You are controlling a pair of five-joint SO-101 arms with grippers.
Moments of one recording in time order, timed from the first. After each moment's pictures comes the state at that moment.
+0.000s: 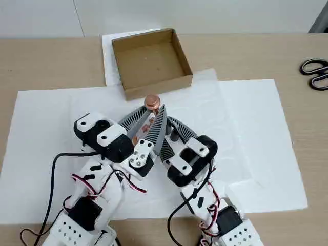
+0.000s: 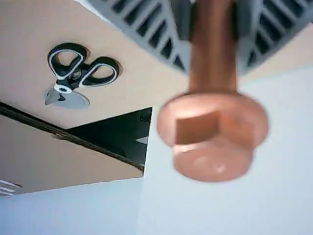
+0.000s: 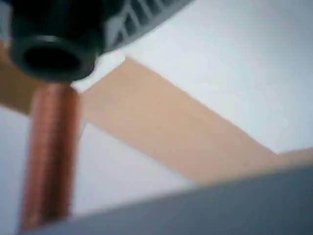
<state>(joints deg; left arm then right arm) 30.6 -79.0 74.3 10.6 11.3 -34.3 -96.4 96.5 3.8 9.1</state>
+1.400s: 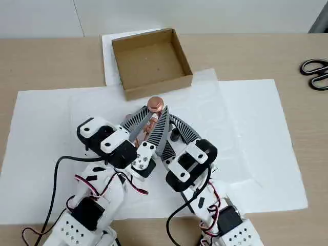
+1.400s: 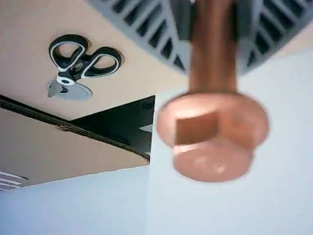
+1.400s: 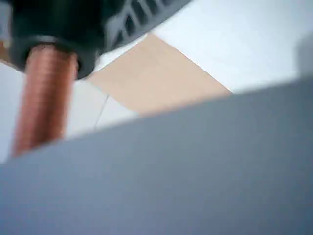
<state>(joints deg) 31.7 -79.0 77.0 5.8 9.4 -34.3 -96.4 96.5 0.9 12.4</state>
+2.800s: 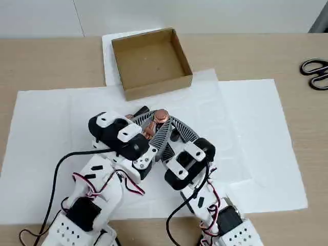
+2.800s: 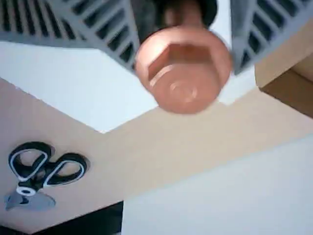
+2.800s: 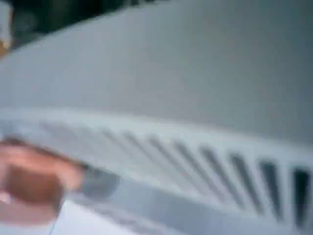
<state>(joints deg) 30.2 -79.1 72.8 24.2 4.3 -34.4 -96.6 96.5 3.6 12.5</state>
